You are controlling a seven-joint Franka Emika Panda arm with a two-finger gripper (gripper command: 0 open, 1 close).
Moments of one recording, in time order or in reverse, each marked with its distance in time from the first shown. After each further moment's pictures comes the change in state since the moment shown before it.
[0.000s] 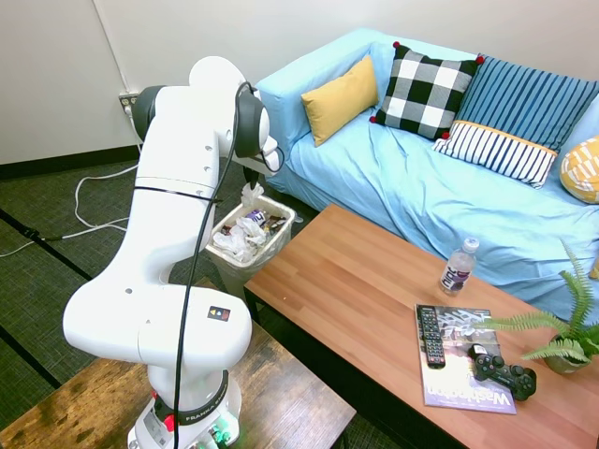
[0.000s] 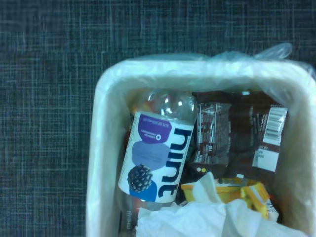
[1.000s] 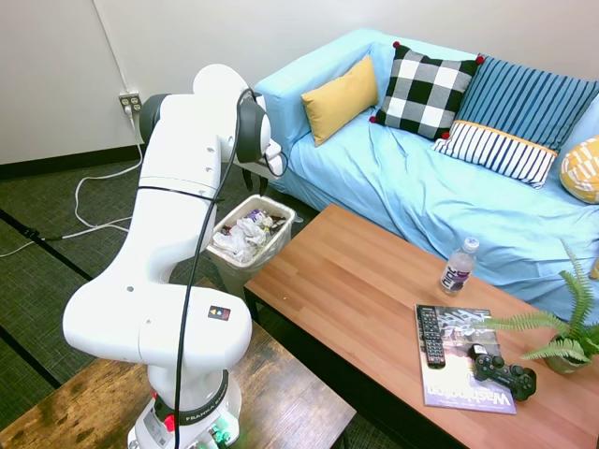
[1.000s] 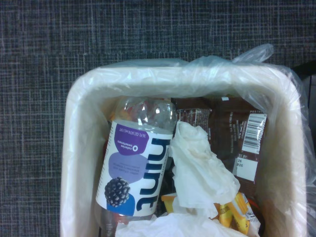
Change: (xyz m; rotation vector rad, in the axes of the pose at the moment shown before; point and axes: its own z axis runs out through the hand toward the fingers) arm 0.019 0.003 0.005 -0.013 0.014 0.030
